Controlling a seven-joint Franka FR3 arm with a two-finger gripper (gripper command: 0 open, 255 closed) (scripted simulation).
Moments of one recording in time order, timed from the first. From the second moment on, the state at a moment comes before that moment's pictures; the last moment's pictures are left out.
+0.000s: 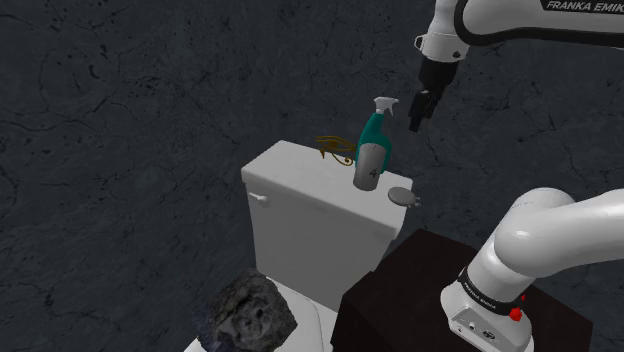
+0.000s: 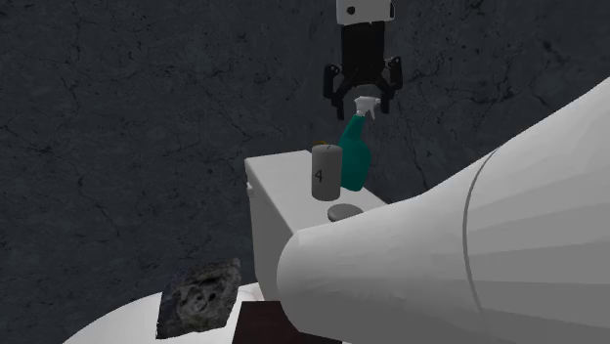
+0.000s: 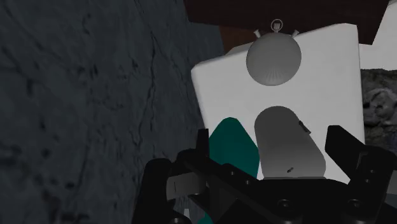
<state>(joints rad) 0.01 -0.78 0.00 -2.35 -0.10 1.60 -0.16</state>
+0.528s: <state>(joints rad) -0.07 -0.74 0.18 -2.46 -0.01 1.79 0.28</state>
